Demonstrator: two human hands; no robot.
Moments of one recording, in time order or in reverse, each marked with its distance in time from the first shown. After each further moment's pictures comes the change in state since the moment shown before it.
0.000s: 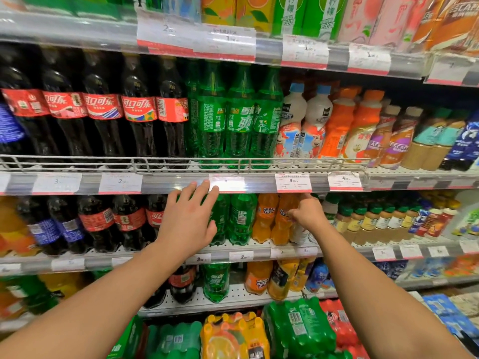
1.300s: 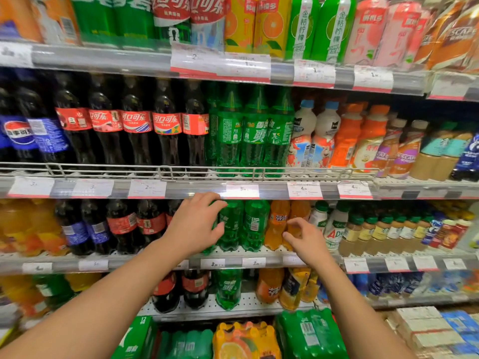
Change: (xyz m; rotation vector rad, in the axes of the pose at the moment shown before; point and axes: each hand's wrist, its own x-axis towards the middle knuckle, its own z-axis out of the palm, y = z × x) left_hand -0.011 -0.024 -0.033 -0.212 -0.087 0.059; right_hand -0.104 -0.023 0.016 0.162 -0.011 -0.218
